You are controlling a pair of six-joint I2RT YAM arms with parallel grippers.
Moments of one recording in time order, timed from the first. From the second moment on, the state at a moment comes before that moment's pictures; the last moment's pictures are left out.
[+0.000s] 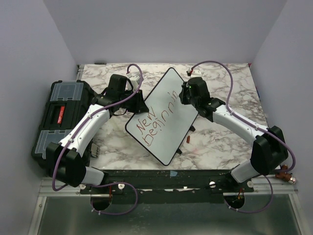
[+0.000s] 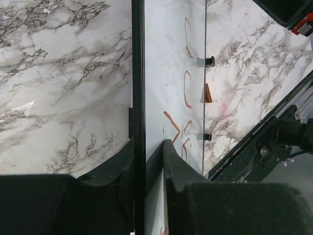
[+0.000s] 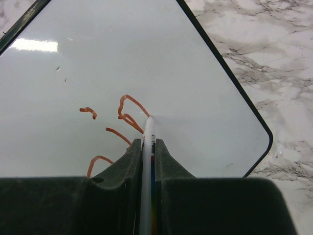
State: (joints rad) left arm -0.37 1.38 1.19 -0.56 0.48 -0.23; right arm 0.59 1.53 1.15 -0.12 0.23 0.32
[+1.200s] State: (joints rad) left arm -0.38 1.39 1.20 -0.55 0.48 -0.23; right arm 0.52 1.54 1.24 -0.16 0.22 0.31
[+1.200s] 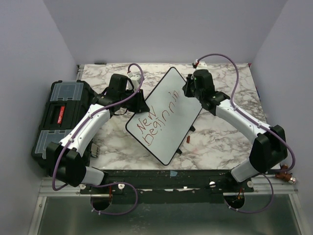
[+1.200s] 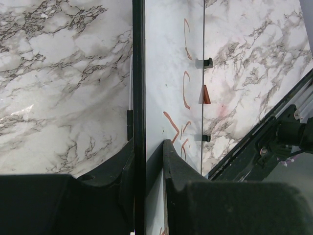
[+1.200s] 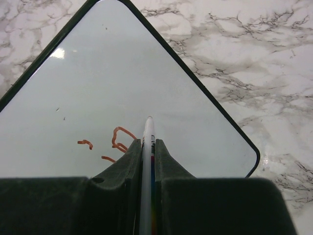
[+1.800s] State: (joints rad) left arm -0.38 1.39 1.20 -0.55 0.48 -0.23; right arm 0.48 1.61 1.30 -0.15 0.13 0.32
